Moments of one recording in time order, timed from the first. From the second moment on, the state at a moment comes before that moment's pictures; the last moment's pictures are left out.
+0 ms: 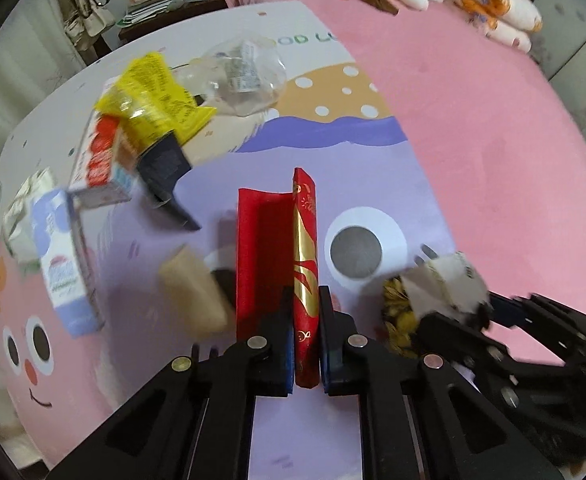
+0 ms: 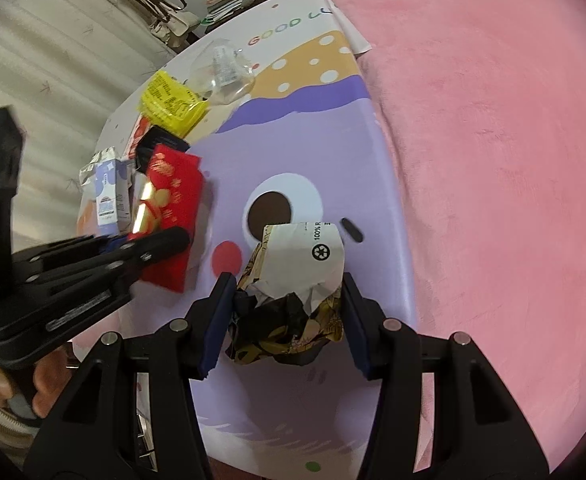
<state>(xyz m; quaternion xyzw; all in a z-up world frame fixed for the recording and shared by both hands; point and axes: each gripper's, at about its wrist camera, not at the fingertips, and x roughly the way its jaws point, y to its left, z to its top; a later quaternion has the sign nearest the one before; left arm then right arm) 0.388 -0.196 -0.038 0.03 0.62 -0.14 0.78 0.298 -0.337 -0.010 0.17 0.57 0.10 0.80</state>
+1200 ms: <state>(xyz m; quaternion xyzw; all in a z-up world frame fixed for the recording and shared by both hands) 0.058 0.096 0.006 0.02 0.55 -0.11 0.83 0.056 -0.088 -0.001 0.08 0.58 0.09 0.80</state>
